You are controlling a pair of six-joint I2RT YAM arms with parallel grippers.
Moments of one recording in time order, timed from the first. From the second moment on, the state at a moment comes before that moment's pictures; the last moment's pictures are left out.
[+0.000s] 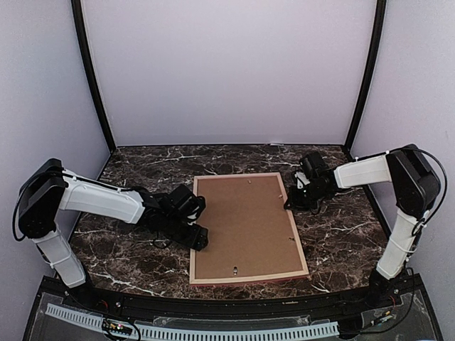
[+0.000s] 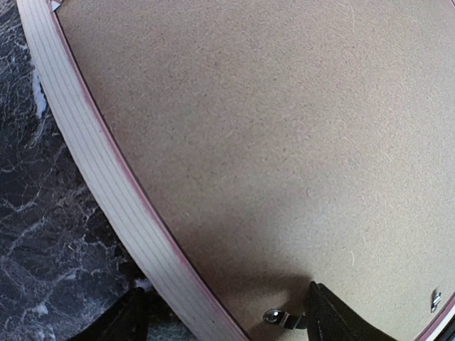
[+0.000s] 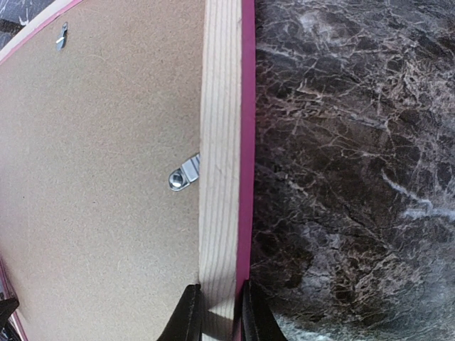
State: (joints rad) left arm -0.90 1.69 0.91 -0.35 -0.05 -0.48; right arm 0.44 1.80 1.02 -0.28 -0.20 0.45
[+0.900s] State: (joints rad) left arm -0.91 1.63 0.83 -0.30 -0.01 -0.51; right arm 0.43 1.80 1.02 -0.28 -0.21 0.45
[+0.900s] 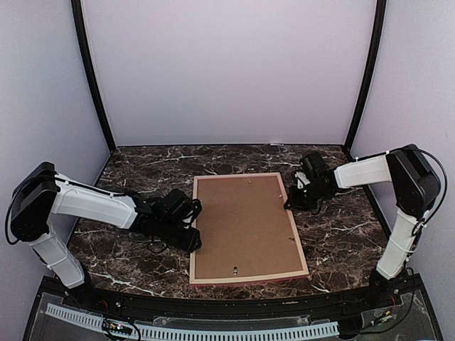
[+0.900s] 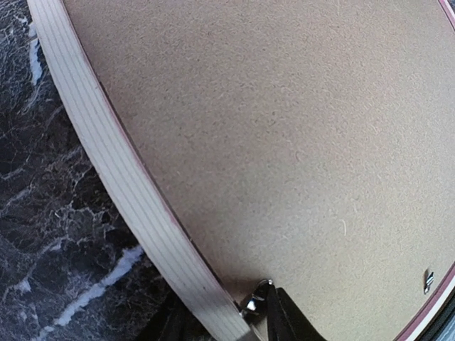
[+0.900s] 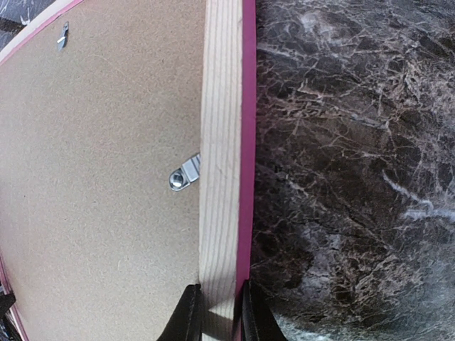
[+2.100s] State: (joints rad) left arm -0.76 1.61 0.85 -0.29 0.07 -0.50; right arm 0.43 1.77 0.96 -0.23 -0.22 0.45
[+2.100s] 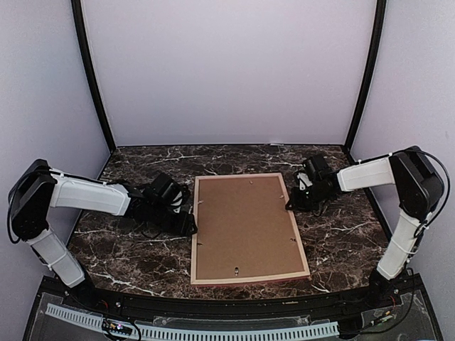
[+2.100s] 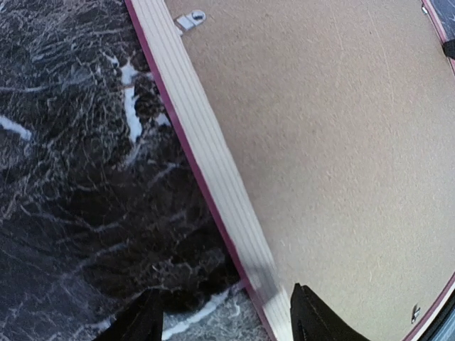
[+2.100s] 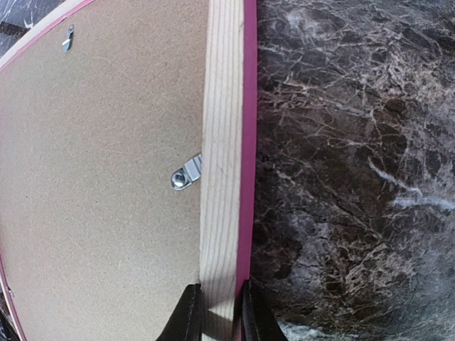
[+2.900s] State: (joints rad) left arm -0.73 1.78 0.98 -0.26 0.10 -0.46; right arm 0.50 1.59 0.85 -0.35 -0.19 0.45
